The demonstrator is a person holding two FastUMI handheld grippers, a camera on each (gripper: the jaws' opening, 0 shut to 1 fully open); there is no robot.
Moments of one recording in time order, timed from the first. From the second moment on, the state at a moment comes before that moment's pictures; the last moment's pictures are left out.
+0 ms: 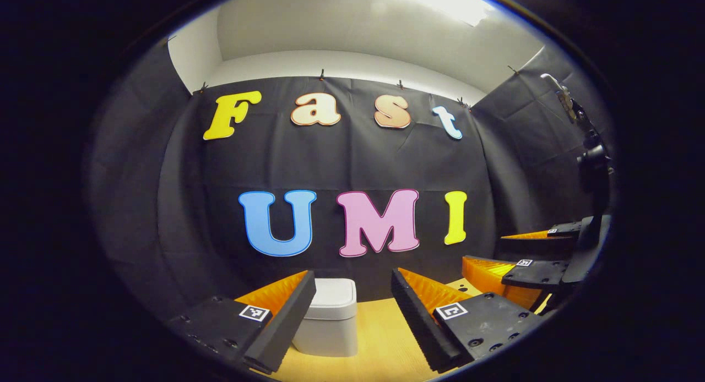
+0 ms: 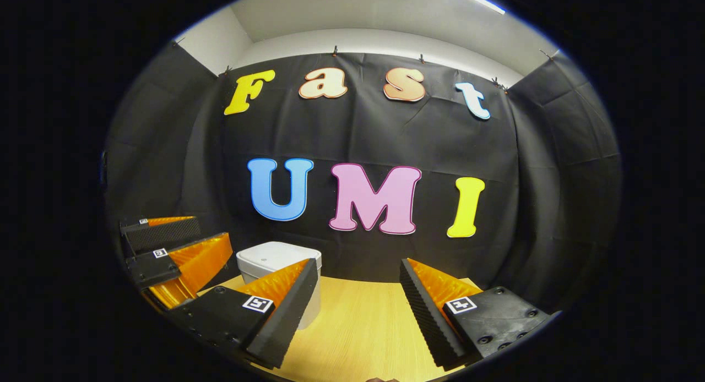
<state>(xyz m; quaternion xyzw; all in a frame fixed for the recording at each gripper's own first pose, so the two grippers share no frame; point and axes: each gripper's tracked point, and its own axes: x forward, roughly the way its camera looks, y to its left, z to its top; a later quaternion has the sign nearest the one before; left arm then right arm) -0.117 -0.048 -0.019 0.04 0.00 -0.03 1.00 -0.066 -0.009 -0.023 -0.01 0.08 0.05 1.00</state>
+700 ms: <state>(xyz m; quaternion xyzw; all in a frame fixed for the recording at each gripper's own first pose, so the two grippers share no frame) -0.125 -0.032 -0.030 0.01 0.02 -0.02 1.00 -0.083 -0.010 -0.018 -0.02 0.07 0.04 1.00</state>
